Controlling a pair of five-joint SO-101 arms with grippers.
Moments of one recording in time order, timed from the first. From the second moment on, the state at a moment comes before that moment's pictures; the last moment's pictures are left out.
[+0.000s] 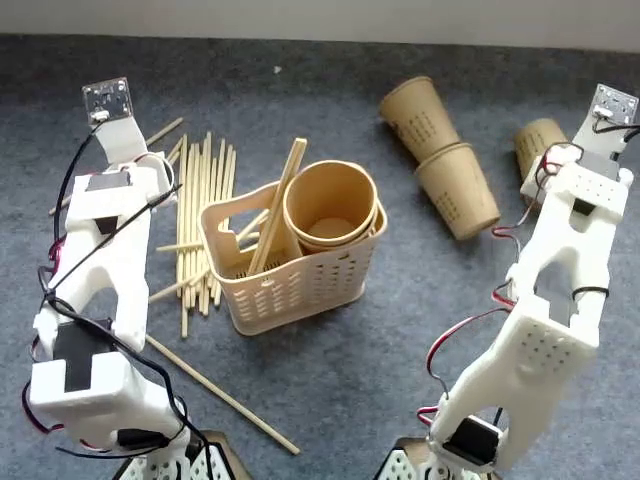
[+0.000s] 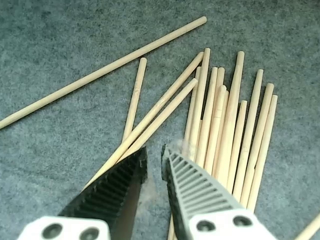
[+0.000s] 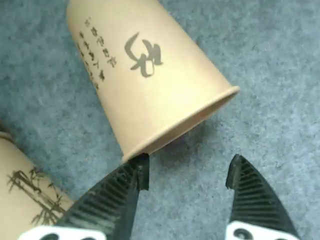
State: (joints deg) left arm -16.2 5.7 20.5 36.0 12.4; right arm 22.6 33.0 -21.3 54.5 -2.4
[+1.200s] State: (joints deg) left arm -16.2 5.7 20.5 35.9 12.4; right arm 18.9 43.2 -34.8 50.5 28.1
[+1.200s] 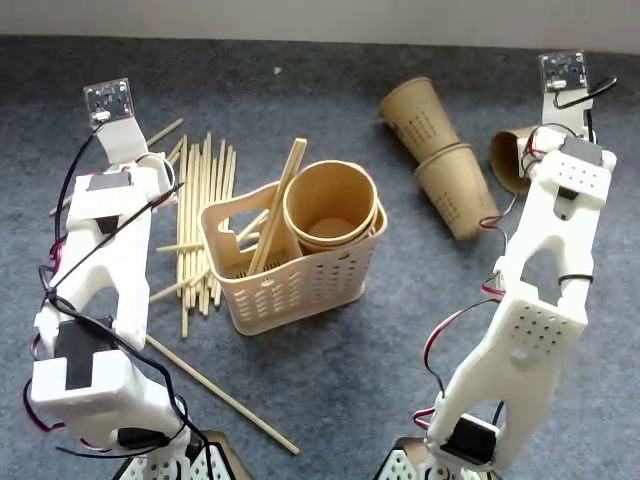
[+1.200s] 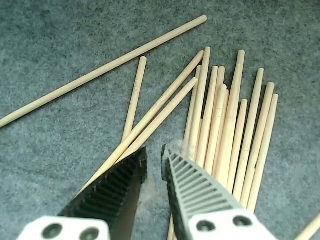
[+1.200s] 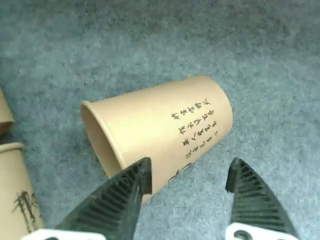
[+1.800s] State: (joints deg) left arm -15.3 5.7 20.5 35.9 12.4; right arm 16.6 50.5 -62.4 80.1 31.1
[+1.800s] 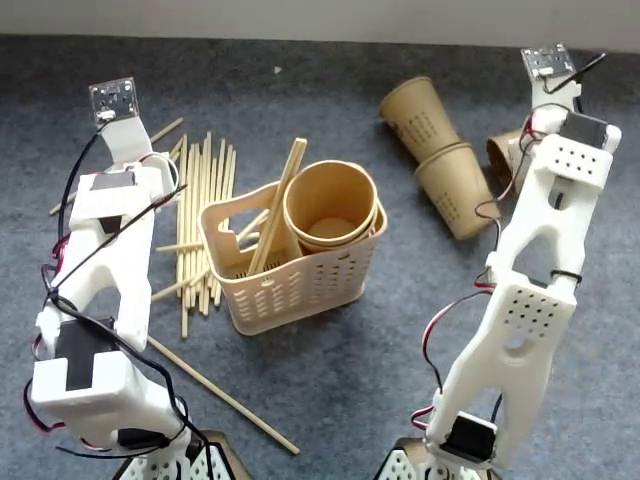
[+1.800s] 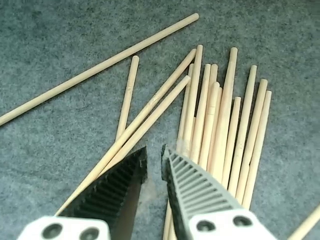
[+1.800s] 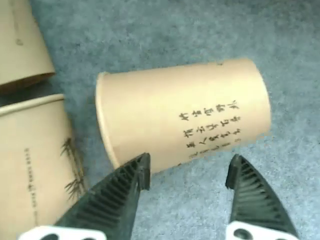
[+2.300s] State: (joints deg) left arm -15.3 5.7 20.5 35.9 12.4; right arm 12.8 50.5 -66.7 85.9 31.3
